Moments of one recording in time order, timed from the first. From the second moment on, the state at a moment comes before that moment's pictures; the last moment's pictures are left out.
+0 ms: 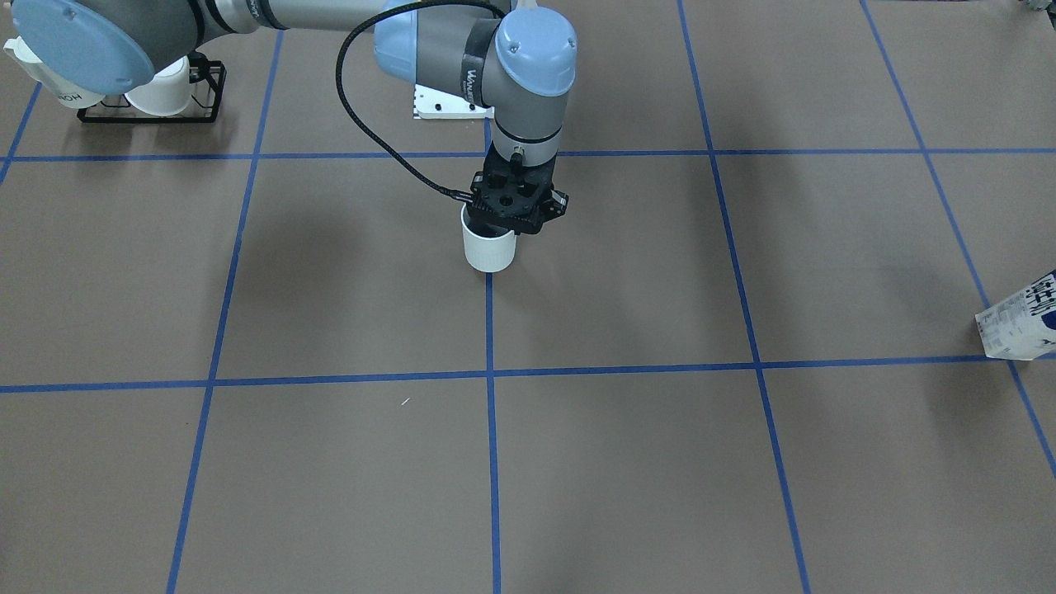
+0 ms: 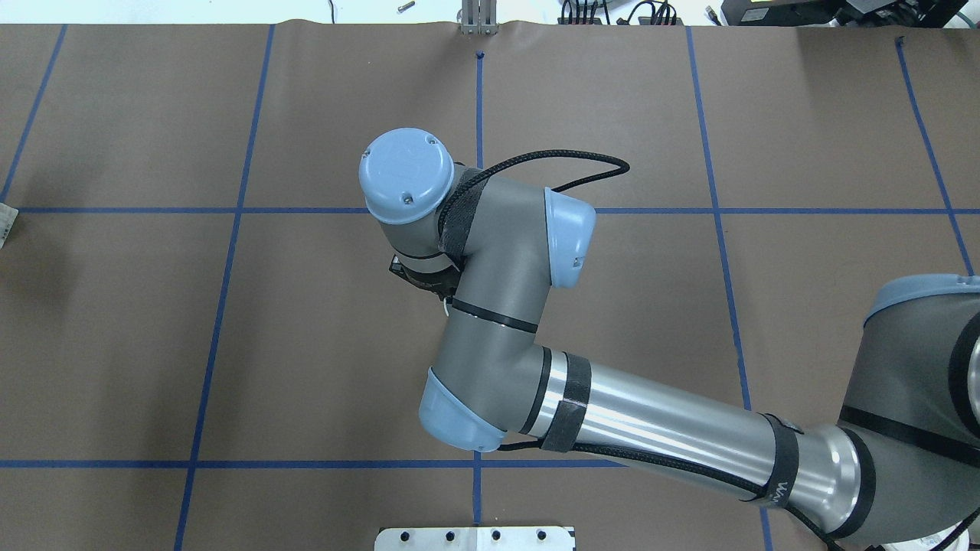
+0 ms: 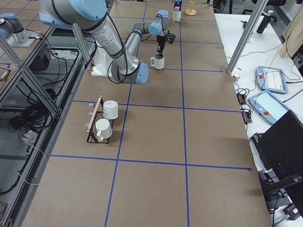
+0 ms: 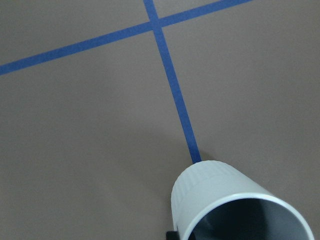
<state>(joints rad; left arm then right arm) -1.56 -1.41 -1.82 -2.12 -2.35 0.03 0.46 -0.58 1.46 -1.76 1.86 1.52</state>
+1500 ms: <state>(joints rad) -1.57 -1.39 -1.81 -2.11 -2.39 0.03 0.76 -0.63 1.52 -1.75 1.99 1.21</state>
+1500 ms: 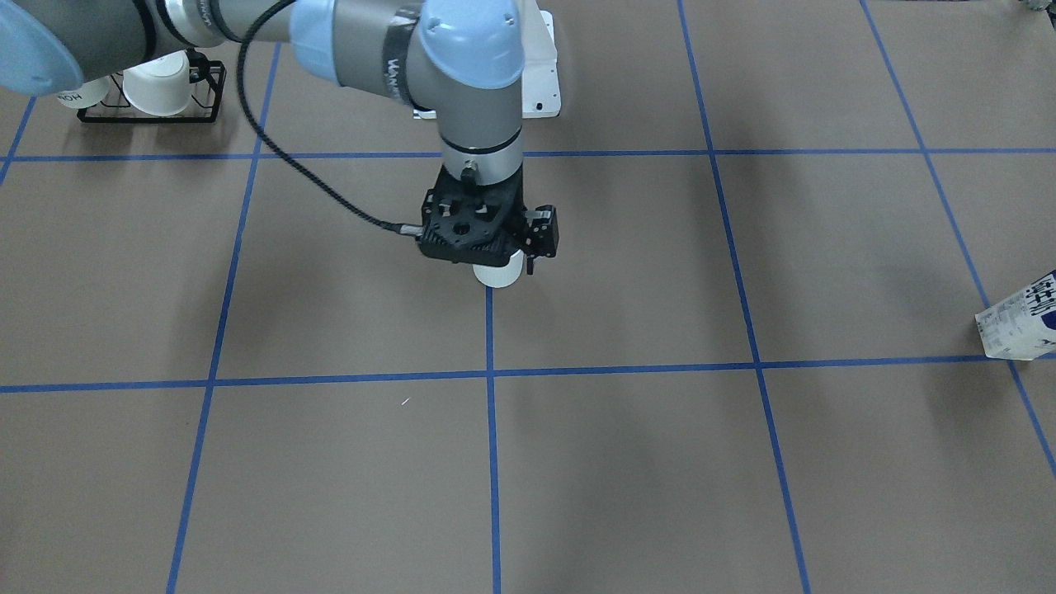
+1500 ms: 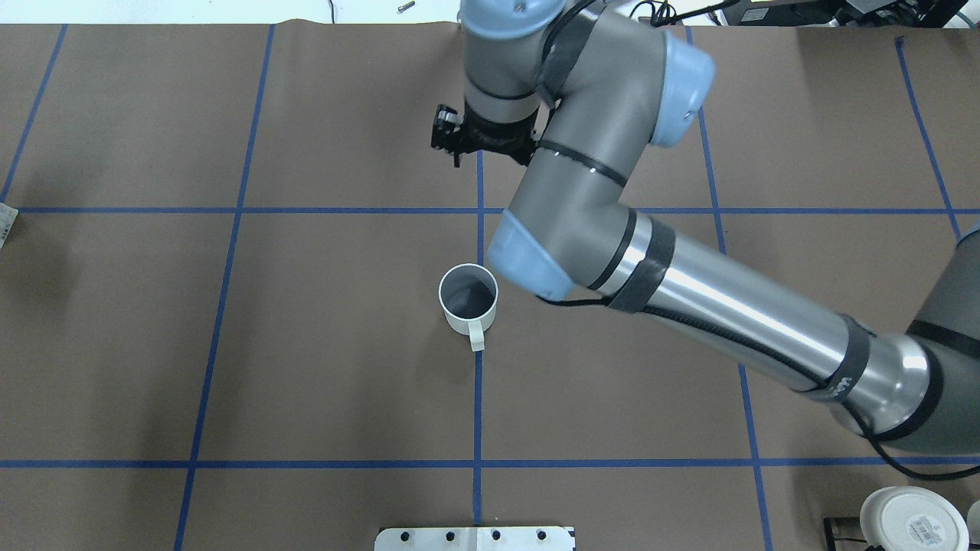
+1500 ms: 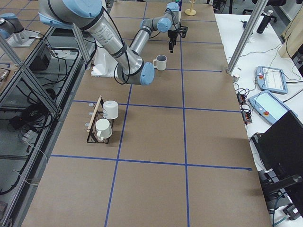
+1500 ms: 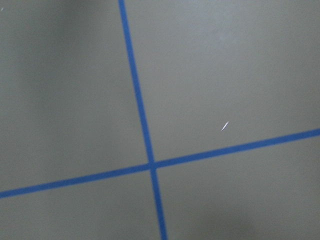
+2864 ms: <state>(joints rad) -1.58 -1.47 -1.82 -1.69 -2.38 0.13 1.55 -1.55 1.63 -1.74 2.21 -0.21</state>
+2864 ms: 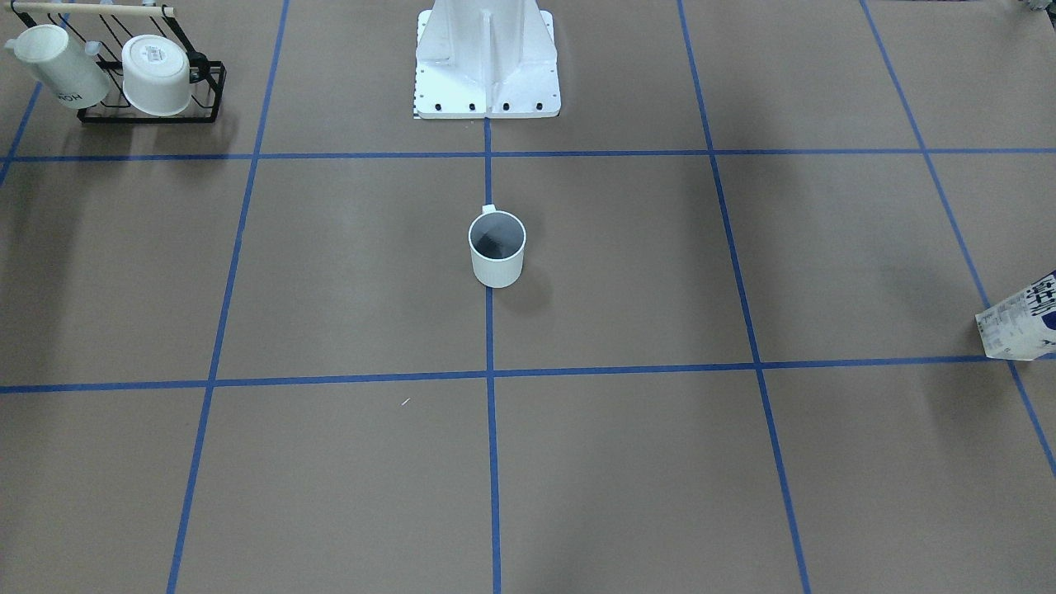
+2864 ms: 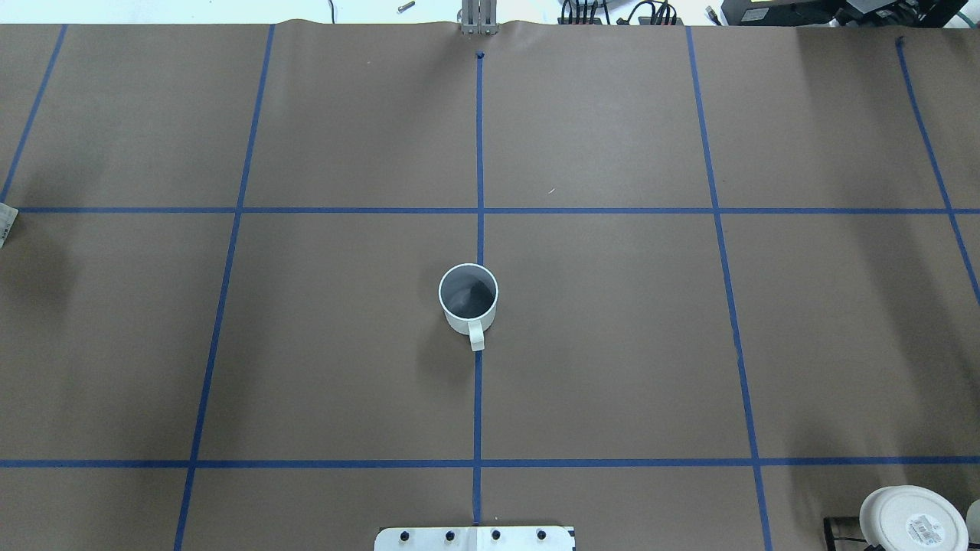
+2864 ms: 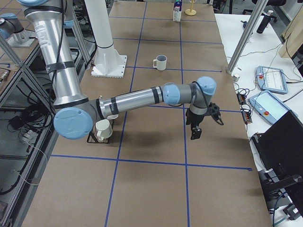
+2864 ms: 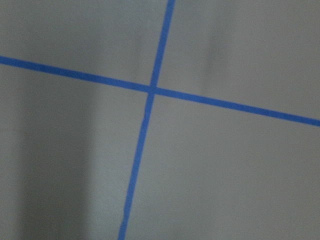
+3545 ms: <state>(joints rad) -1.58 -1.71 -1.55 -1.67 -2.23 0.25 1.62 -1.60 1.63 -1.73 2.20 -0.26</state>
